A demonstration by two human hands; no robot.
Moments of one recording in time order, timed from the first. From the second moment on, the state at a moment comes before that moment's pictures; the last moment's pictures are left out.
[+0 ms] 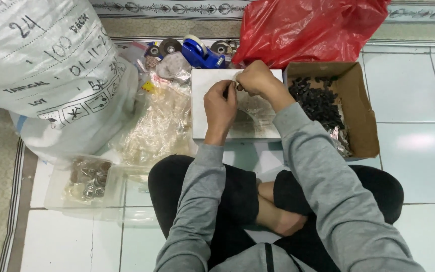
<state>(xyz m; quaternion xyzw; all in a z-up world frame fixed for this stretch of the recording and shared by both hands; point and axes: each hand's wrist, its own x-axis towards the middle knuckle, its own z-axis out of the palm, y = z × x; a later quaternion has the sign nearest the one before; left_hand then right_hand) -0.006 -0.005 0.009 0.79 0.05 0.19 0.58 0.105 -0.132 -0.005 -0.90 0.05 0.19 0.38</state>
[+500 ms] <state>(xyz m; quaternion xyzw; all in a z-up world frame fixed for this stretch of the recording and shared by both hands) -0.006 -0.005 -0.004 0.80 0.09 0.15 0.57 0.011 -0.188 -0.055 -0.95 -0.10 0.05 0.30</state>
